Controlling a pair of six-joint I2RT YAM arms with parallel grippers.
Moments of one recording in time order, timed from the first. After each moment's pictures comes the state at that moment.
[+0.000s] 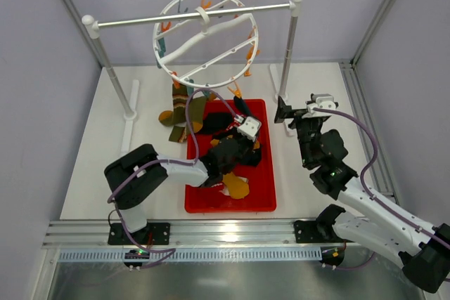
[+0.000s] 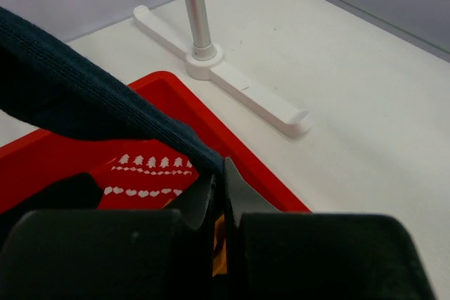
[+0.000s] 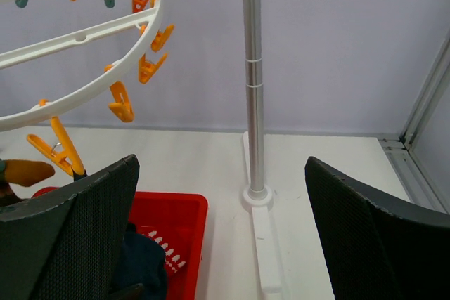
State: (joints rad) left arm -1.05 1.79 0.86 0.92 -0.41 0.01; right arm 0.70 0.80 0.60 0.50 0.63 -0.13
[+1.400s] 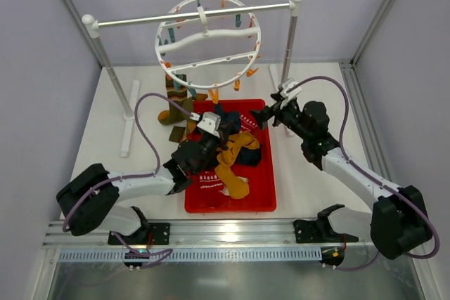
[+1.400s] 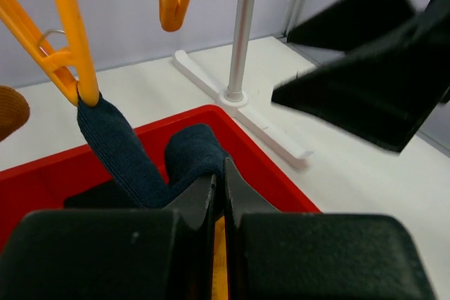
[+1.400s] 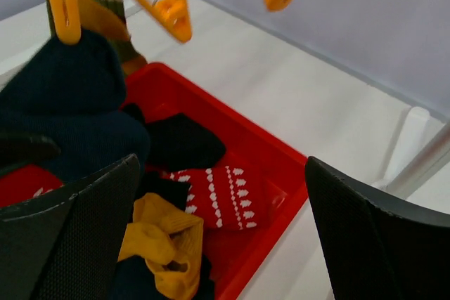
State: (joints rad) left arm -0.93 1.40 0.55 0.99 -0.35 -0.07; right arm 0.40 1.17 0.74 0.40 -0.27 -0.04
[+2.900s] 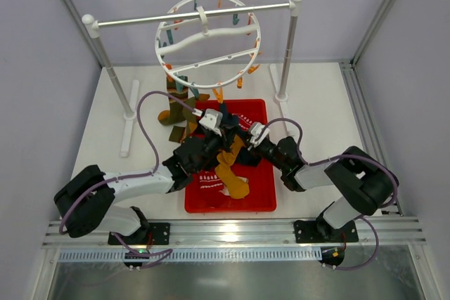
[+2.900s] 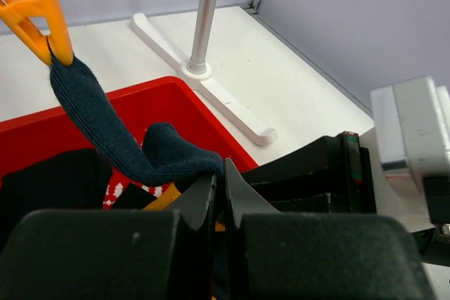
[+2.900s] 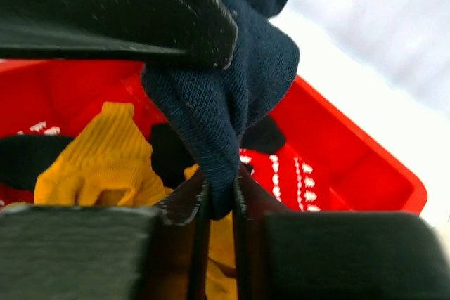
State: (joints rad) left arm -0.93 1.36 0.60 0.82 -0.26 -0.25; right arm 0.68 1.54 0.37 1.22 -0.17 -0.27
